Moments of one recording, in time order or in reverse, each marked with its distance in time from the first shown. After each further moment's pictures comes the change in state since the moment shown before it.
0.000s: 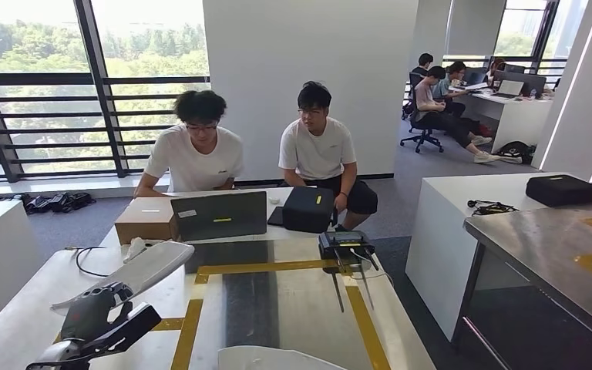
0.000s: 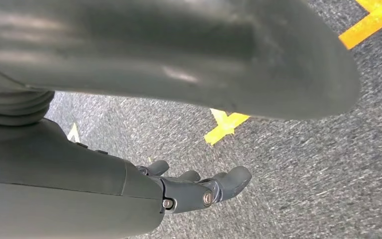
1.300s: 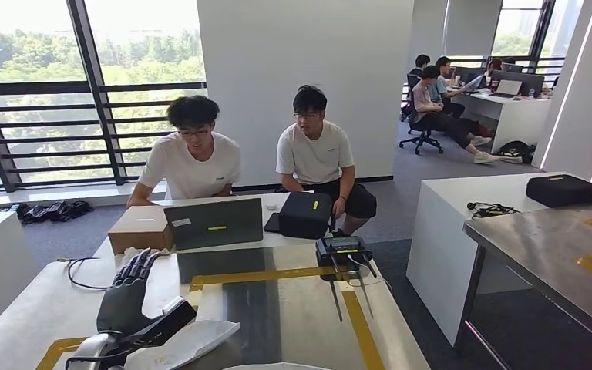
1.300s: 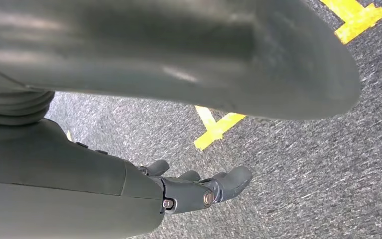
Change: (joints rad) left arm -0.023 -0.139 0.010 -0.026 -0.131 0.116 0.039; right arm -0.002 0.005 -0.013 0.000 -0.016 -0.015 -0.004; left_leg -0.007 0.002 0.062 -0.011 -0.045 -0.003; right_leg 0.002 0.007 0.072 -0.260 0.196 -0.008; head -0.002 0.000
